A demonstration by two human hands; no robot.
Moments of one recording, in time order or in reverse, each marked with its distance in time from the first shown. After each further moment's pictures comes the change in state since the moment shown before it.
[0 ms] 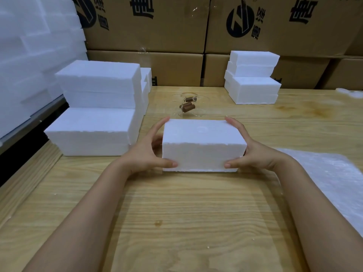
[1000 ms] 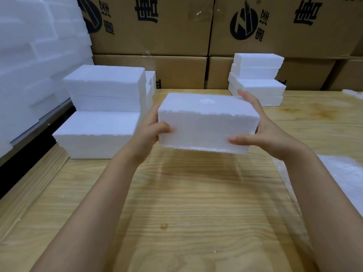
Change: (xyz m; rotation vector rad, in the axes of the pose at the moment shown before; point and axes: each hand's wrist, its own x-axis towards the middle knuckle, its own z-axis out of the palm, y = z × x) left_hand 0.004 0.061 0.001 -0.262 0.174 0.190; right_hand 0.001 -0.050 -0.007 0.047 0.201 -0.162
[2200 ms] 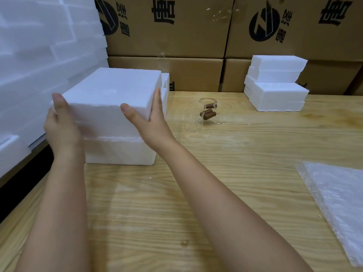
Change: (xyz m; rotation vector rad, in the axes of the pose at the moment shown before) left_hand -0.024 -0.011 -0.154 0.290 1.166 -0.002; right_hand 0.119 -0.068 0.222 0.312 0.035 0.026
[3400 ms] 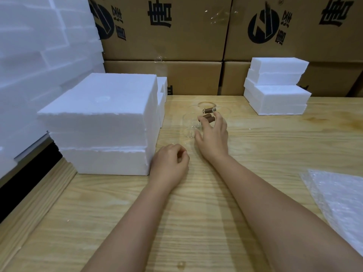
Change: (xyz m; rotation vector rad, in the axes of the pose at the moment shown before) left_hand -0.138 -0.028 0.109 0.501 -0.742 0.384; right_hand 0.029 0.093 -0.133 -1.048 0.428 -0.017
